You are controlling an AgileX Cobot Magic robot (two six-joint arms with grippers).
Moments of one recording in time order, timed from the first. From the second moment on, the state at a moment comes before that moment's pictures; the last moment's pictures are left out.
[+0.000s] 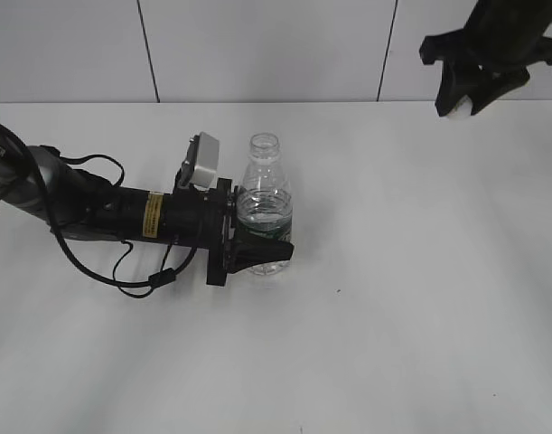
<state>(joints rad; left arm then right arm) -0.28 2.41 -1.25 1.44 -1.22 -0.62 0.19 2.02 -1.80 0.13 1.15 -0.10</state>
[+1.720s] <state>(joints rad) -0.28 2.41 -1.25 1.44 -1.22 -0.64 0.15 2.16 -1.48 0.17 0.83 -0.07</state>
